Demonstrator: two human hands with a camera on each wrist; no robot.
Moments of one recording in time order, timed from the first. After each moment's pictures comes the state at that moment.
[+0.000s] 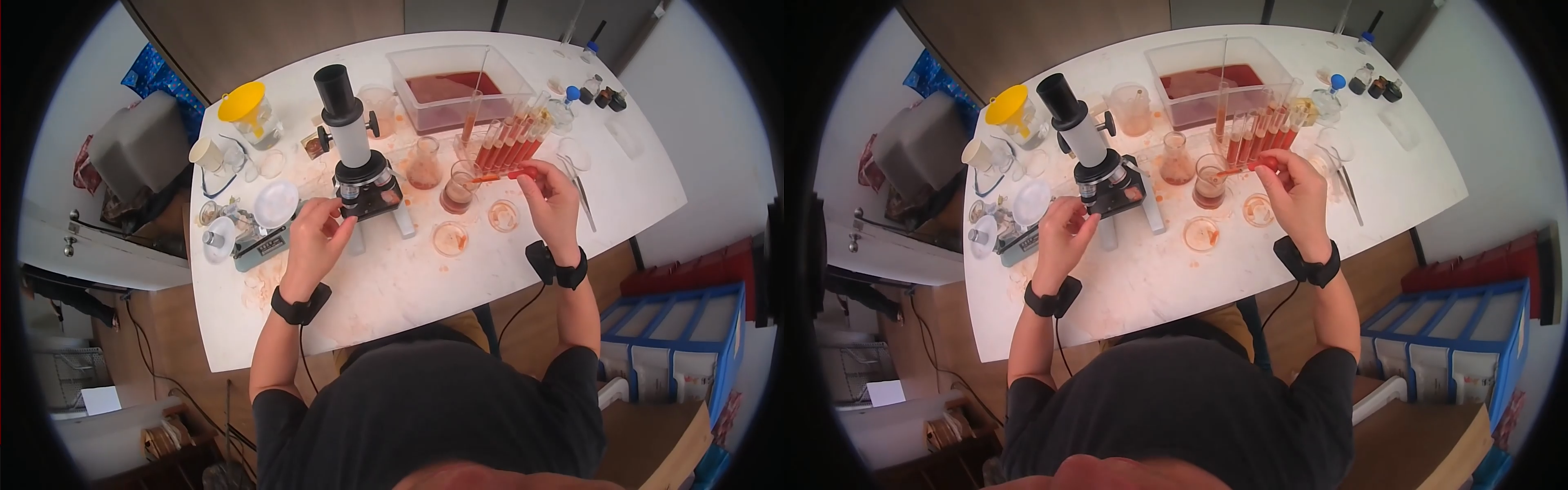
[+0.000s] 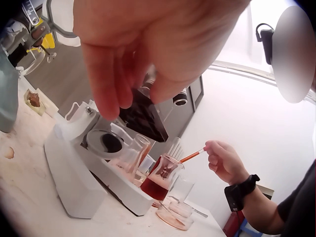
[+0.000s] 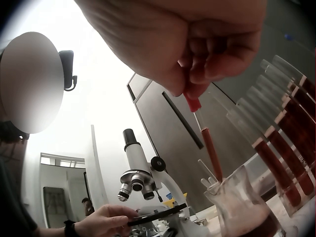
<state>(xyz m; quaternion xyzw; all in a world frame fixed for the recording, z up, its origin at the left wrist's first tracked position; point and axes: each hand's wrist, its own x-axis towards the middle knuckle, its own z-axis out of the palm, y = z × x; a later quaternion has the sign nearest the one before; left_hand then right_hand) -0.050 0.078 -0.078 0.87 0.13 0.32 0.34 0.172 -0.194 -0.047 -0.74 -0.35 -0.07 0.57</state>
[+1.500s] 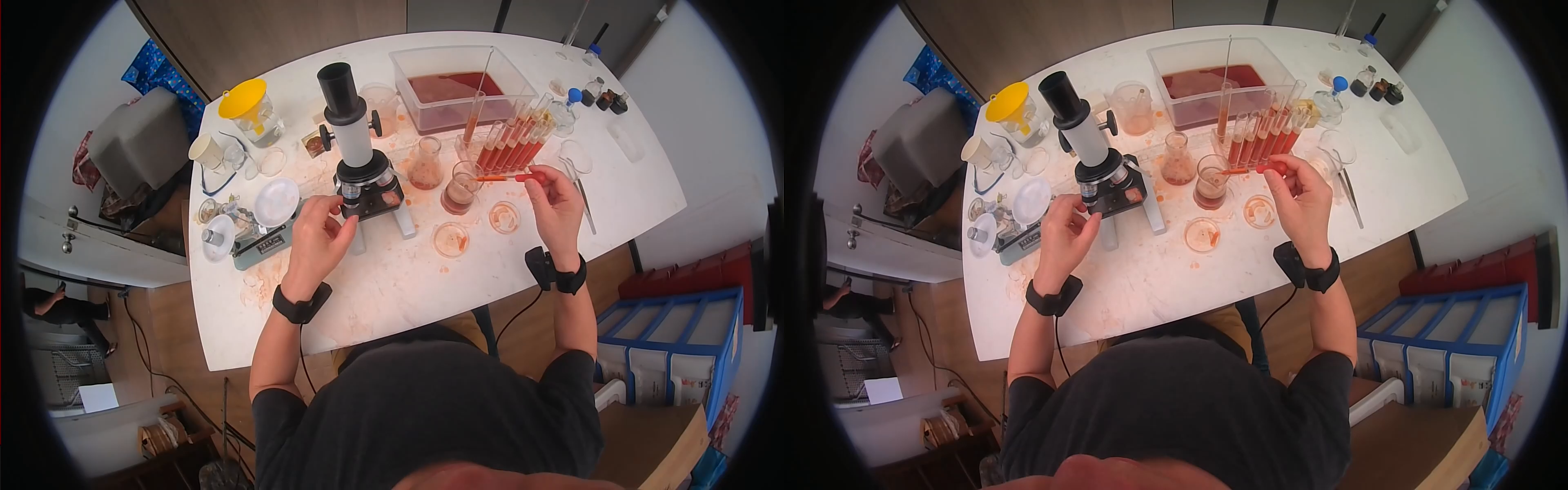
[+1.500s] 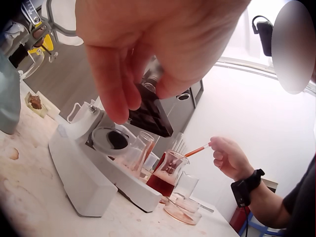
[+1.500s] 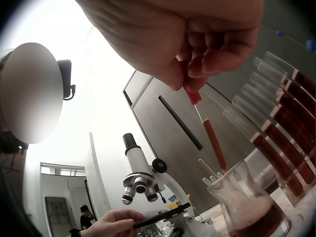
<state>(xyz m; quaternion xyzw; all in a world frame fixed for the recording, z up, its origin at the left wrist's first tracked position) -0.048 0.078 -0.084 0.86 0.14 0.31 0.37 0.175 -0.201 -0.058 -0.71 -0.34 -0.05 0.62</state>
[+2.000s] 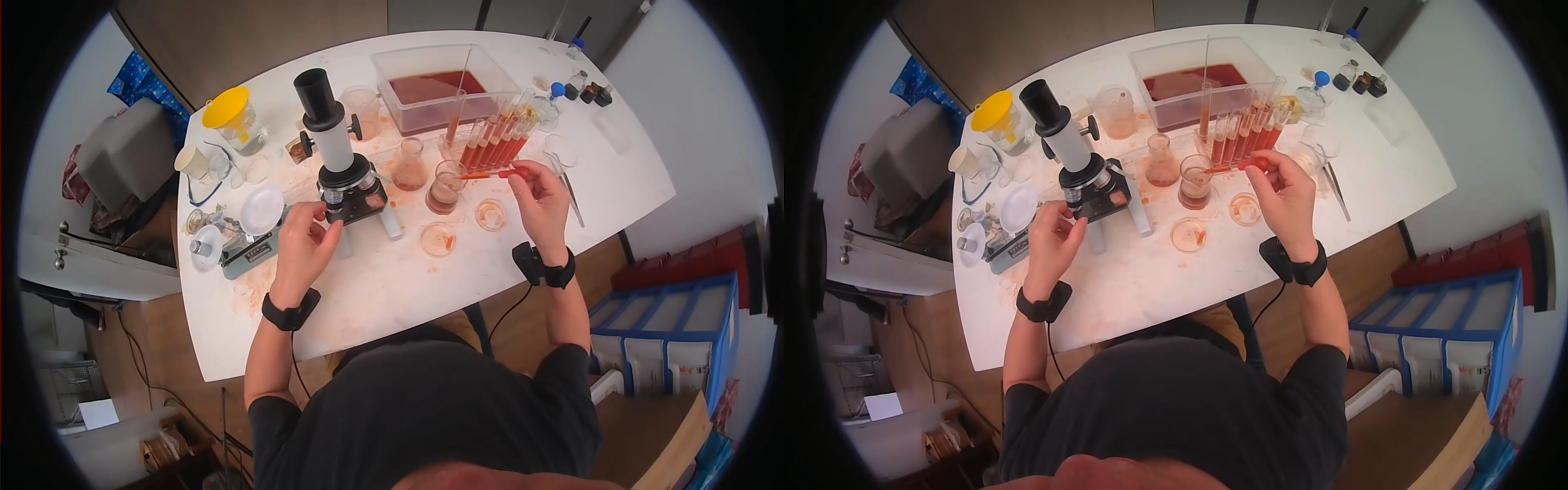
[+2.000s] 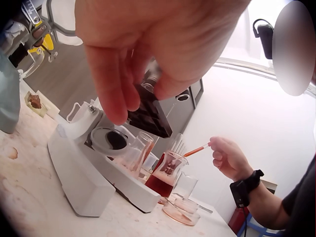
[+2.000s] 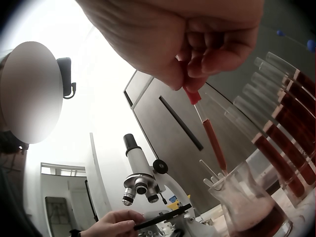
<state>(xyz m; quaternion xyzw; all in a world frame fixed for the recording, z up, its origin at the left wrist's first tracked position) -0.048 0.078 -0.085 0.86 0.14 0.31 0.37 0.172 -0.198 -0.054 -0.71 -0.33 -0.06 0.62</state>
